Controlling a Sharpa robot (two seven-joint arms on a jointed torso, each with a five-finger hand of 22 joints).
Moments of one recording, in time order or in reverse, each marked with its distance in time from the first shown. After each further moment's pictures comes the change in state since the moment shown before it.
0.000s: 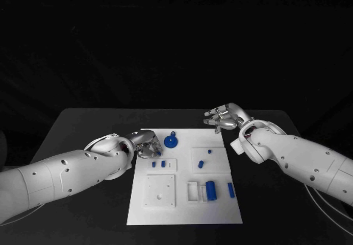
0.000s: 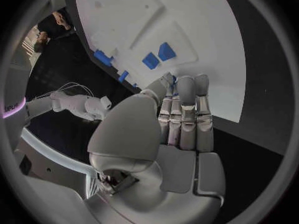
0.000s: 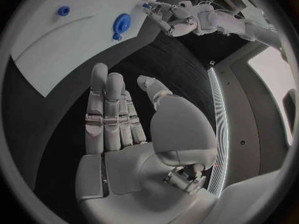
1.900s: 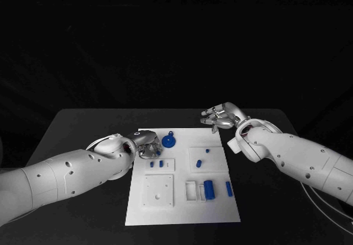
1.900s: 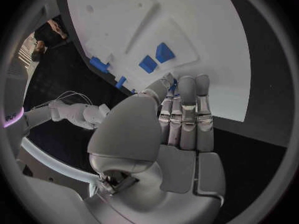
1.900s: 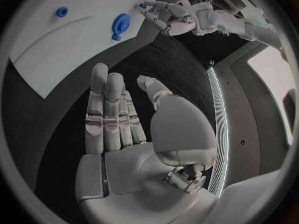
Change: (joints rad) left arm -0.001 0.036 -0.003 -0.017 -0.087 0.013 -0.044; left_hand 0.003 -0.042 0.007 0.026 -0.020 -0.046 0.000 0.004 0.002 -0.033 0.009 0.000 0.001 -0.013 0.013 0.005 0.004 0.000 -0.010 0.011 -0.010 0.000; right arm 0.000 0.004 0.000 -0.001 0.002 0.001 0.001; right_hand 0.000 0.000 0.003 -0.003 0.003 -0.001 0.001 0.000 0.000 0.000 0.000 0.000 -0.001 -0.003 0.003 0.000 -0.002 0.014 0.000 0.000 0.000 0.000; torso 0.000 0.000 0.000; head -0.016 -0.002
